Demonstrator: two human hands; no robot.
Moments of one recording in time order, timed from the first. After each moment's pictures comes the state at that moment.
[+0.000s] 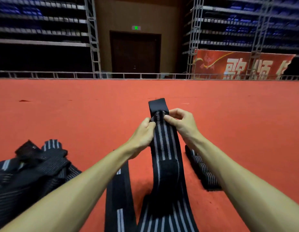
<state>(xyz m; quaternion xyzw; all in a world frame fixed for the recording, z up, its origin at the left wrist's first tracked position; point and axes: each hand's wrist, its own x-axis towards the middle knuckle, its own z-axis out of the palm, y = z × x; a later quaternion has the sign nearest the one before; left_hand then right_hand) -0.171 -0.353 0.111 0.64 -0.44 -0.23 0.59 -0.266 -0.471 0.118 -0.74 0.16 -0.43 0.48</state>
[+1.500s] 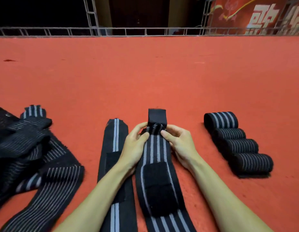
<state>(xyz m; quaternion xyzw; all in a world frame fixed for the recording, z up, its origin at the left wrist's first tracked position) -0.115 -0.379 -0.053 0.63 -0.34 -0.23 0.66 -0.213 -0.492 -0.067 -0.62 0.22 -0.32 0.68</state>
